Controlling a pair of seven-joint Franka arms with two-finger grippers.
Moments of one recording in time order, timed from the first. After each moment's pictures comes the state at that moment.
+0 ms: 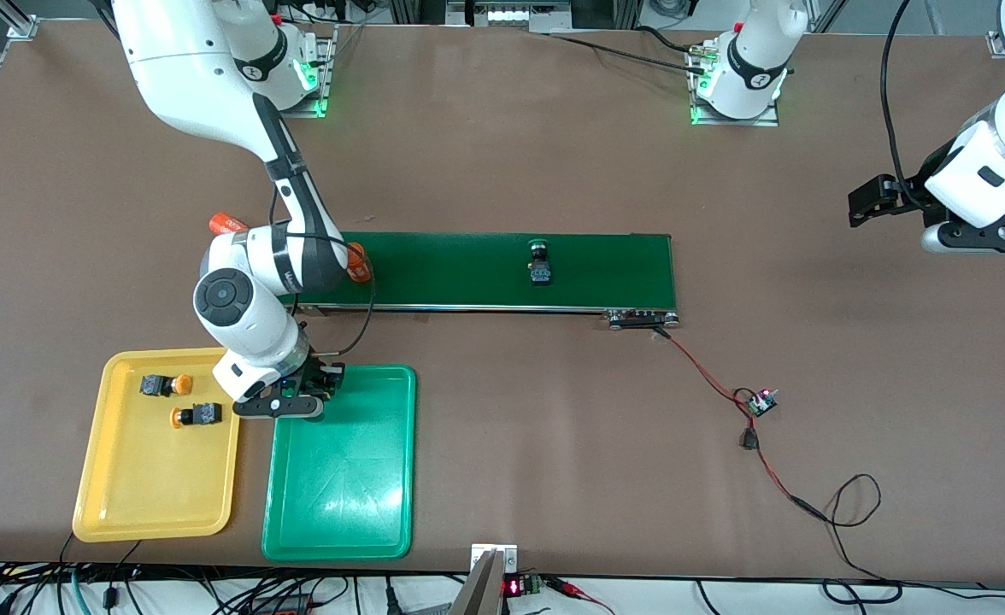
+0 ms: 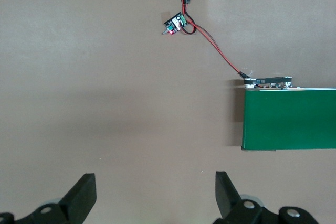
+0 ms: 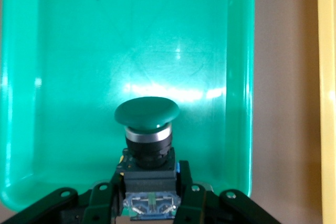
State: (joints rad) left arm 0.00 0.02 -0.05 -1.66 0.03 1.57 -0.05; right arm 0.47 0.73 -0.23 -1.57 0.14 2.45 0.15
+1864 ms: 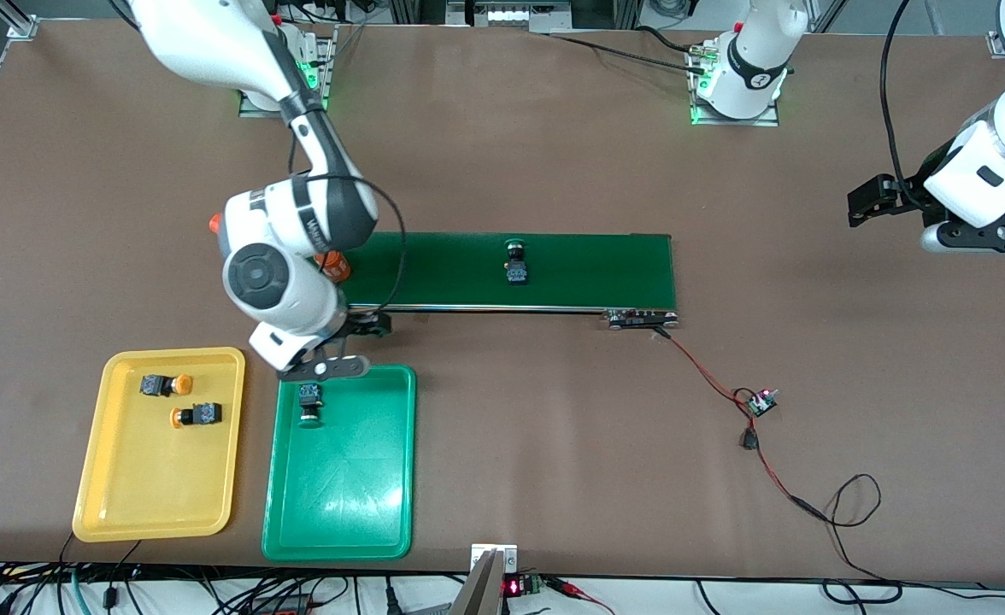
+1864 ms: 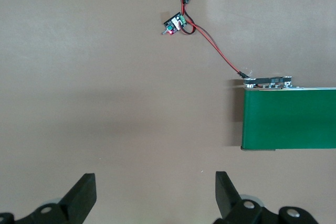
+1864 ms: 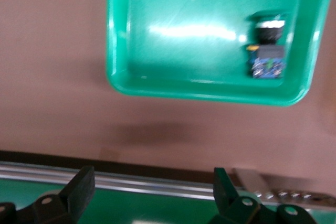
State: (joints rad) left arm -0.01 0.02 -0.05 -1.66 0.03 1.57 -0.05; right arm 0.61 0.60 -0.21 -1.51 0.17 2.02 0.26
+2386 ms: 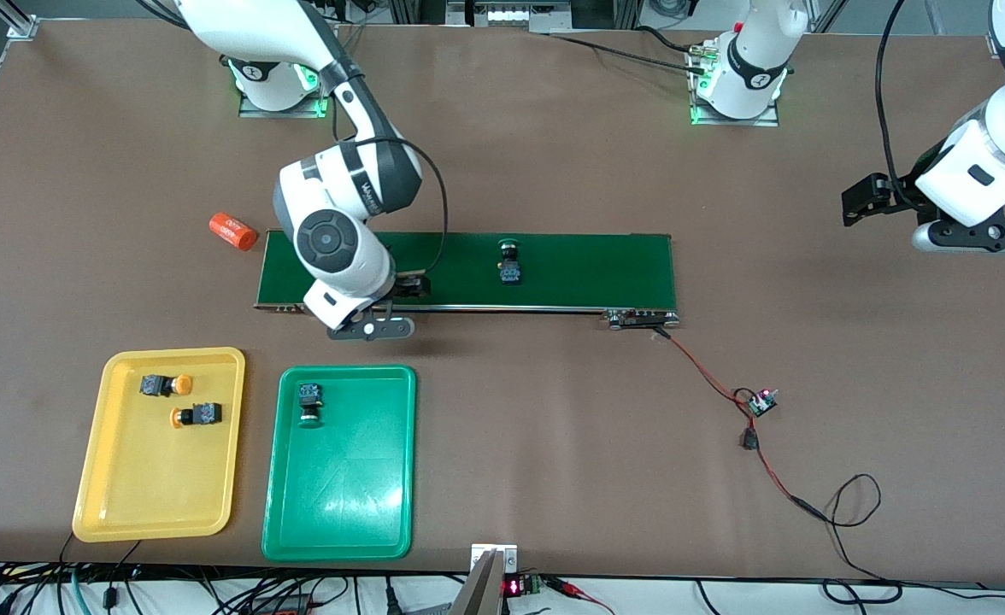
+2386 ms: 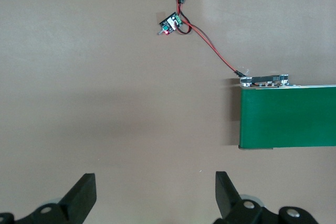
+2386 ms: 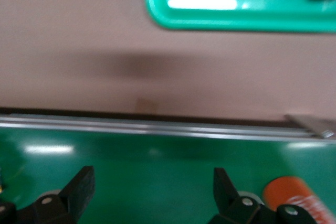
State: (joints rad) left arm -0.01 0.02 -0.07 -1.66 0.03 1.57 -0.05; right arm 0.72 0.55 -0.21 -1.63 0.21 2.02 0.40
